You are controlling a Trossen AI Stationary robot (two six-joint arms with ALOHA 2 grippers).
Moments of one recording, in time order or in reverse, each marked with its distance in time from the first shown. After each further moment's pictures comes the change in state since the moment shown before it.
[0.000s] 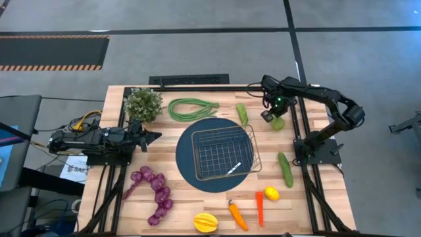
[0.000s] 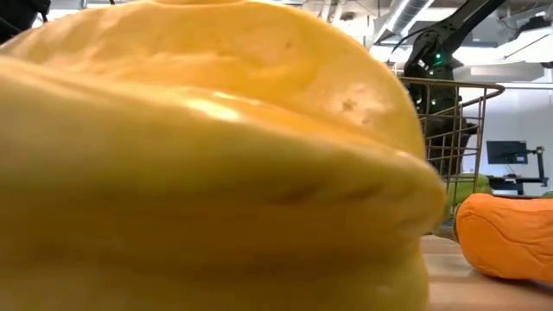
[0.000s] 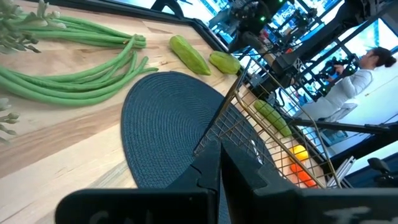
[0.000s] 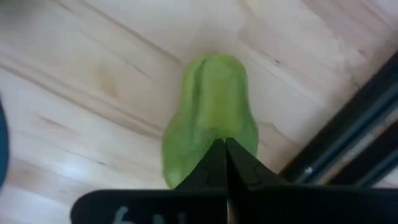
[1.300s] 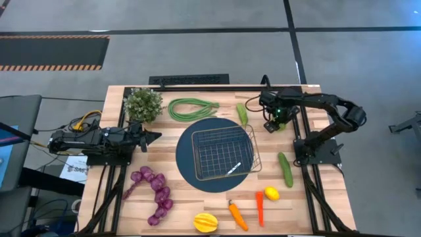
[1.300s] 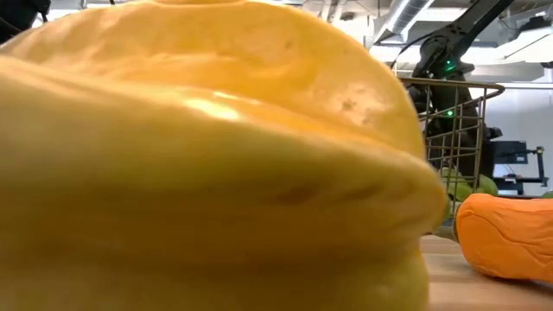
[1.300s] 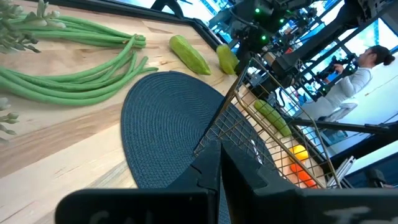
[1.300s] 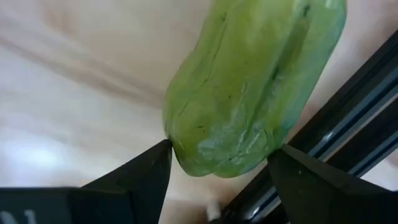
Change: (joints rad) left arm 0.000 0.000 0.000 0.000 0.000 0.000; right arm 0.106 -0.005 -0.162 0.076 0.081 0.108
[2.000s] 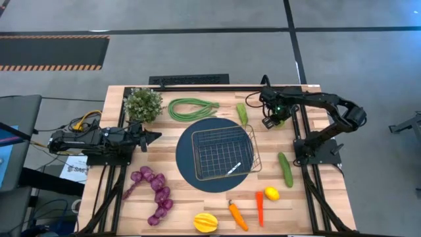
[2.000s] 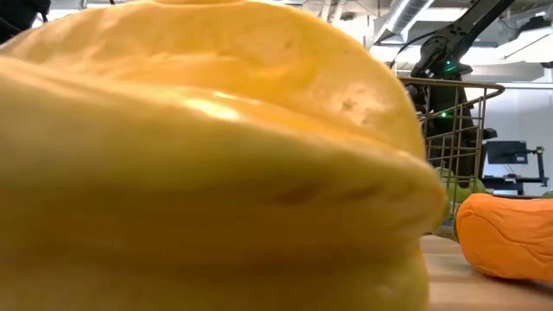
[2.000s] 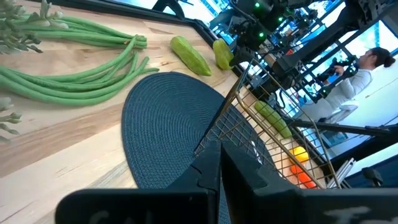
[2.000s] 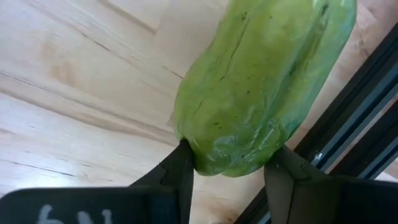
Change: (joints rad) left arm 0.000 0.000 0.000 0.000 -0.005 -0.007; right arm -0.041 0.002 -0.002 0.058 0.008 0.026
